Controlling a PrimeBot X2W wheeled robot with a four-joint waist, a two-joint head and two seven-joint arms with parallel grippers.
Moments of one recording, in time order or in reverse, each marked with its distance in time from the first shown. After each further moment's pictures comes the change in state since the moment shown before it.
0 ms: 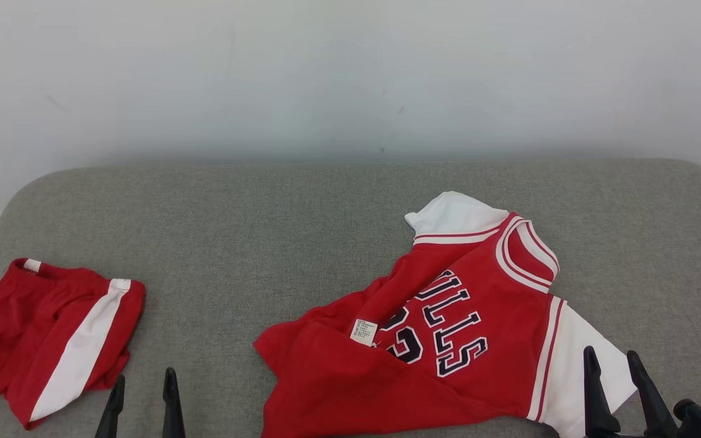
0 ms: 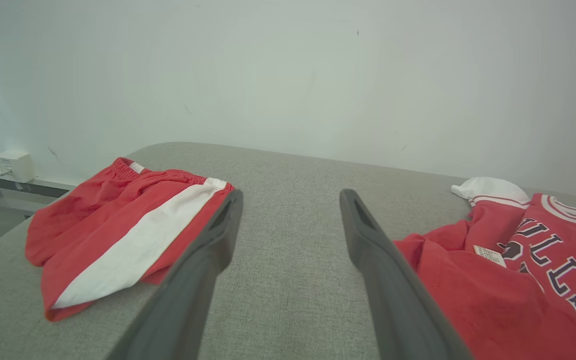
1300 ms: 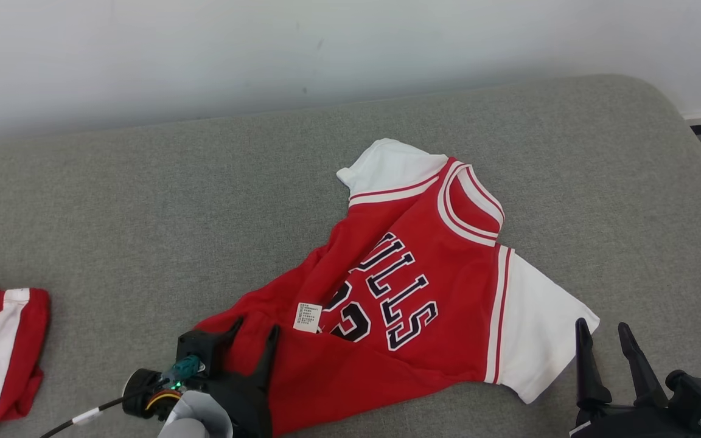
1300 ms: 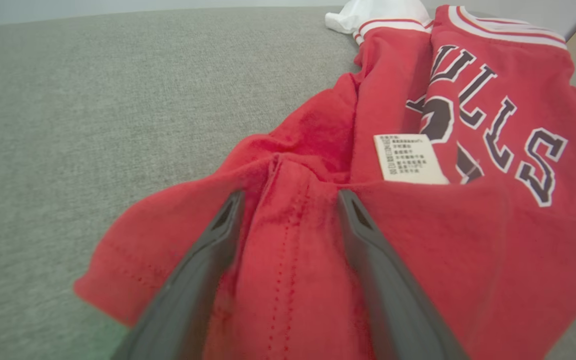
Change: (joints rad) left arm -0.506 0.039 -0.368 0.638 -0.116 -0.103 0.096; right arm -0.088 -0.001 0.018 0.047 0.023 0.000 0.000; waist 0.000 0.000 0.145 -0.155
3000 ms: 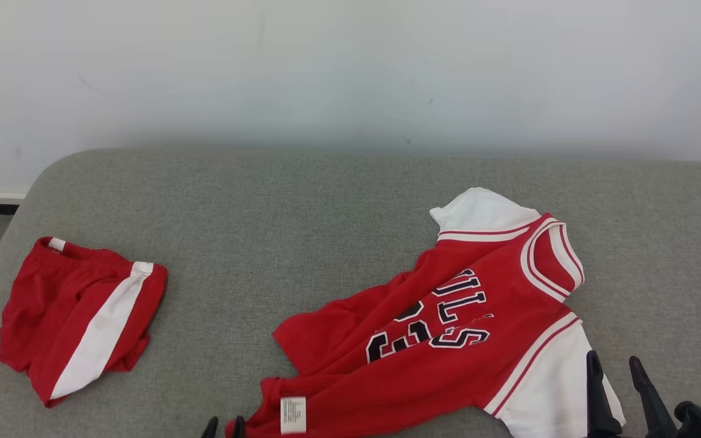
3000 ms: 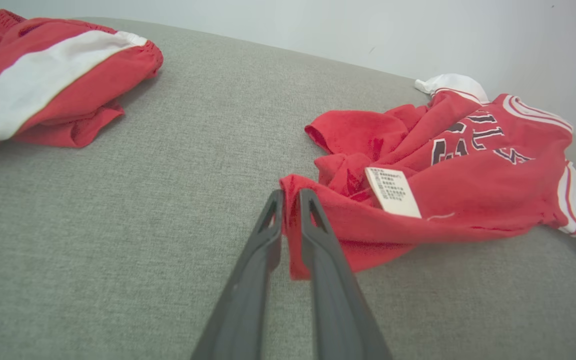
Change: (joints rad) left arm 0.469 0.030 0.079 -0.417 -0.054 0.106 -0.095; right arm 0.072 0.009 -0.035 0.003 -0.017 0.000 0.000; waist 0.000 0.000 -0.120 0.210
